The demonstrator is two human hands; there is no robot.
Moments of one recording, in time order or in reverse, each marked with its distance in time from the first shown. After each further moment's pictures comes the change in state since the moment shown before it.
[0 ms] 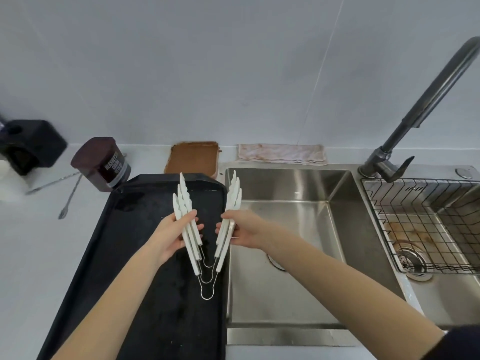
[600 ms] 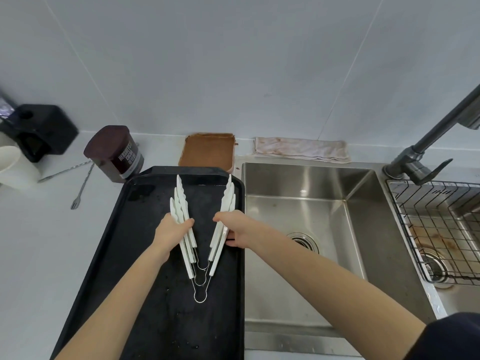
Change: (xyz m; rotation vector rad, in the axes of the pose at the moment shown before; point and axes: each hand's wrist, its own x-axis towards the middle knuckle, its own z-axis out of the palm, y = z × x) left_hand 0.029 -0.011 -0.038 0.582 0.302 0.020; right_hand 0.034 0.005 0.052 -0.286 0.090 0.090
